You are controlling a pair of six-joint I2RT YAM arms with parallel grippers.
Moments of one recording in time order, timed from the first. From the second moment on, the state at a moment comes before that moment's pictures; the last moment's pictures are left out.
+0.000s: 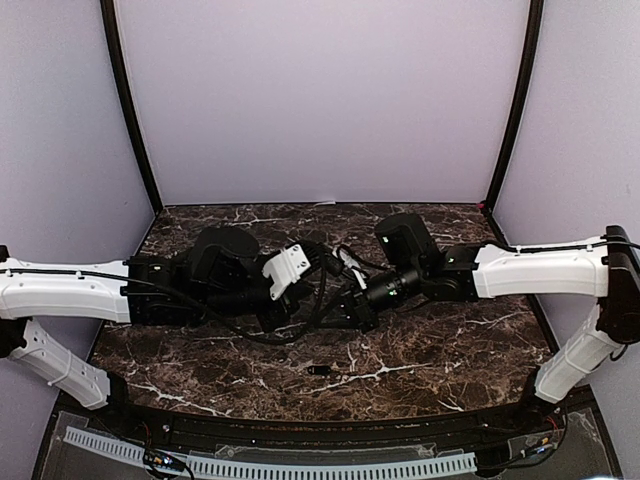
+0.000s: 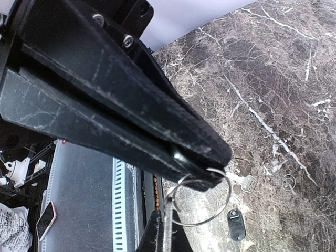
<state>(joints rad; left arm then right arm) -1.17 1.32 1.02 -0.22 -0.26 0.19 0.98 1.53 1.03 -0.10 -0.72 0.19</state>
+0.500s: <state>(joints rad) -1.18 1.26 0.95 -0.15 -0.25 0.22 0.97 1.53 1.02 -0.07 -0.77 0.21</state>
